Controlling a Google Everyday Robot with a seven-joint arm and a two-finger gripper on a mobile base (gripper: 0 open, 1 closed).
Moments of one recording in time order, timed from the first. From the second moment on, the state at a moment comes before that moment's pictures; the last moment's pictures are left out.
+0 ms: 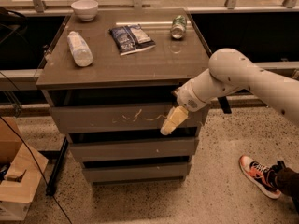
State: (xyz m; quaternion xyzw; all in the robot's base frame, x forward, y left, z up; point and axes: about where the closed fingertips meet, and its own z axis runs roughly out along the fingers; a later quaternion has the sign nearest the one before) arm 0.604 -0.080 0.716 -0.56 0.76 0.20 0.26
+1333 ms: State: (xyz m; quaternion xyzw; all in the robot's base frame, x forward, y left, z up) arm 0.615 -0.072 0.670 -0.55 0.77 0.24 0.22
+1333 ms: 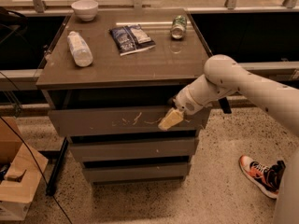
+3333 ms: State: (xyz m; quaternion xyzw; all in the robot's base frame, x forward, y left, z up) arm 0.585 -0.088 0.659 -0.54 0.79 0.24 0.15
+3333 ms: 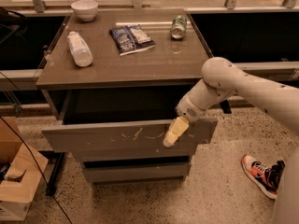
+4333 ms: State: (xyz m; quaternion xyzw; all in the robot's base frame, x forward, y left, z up) arm 0.535 -0.098 0.657 -0.54 0.80 0.24 0.09
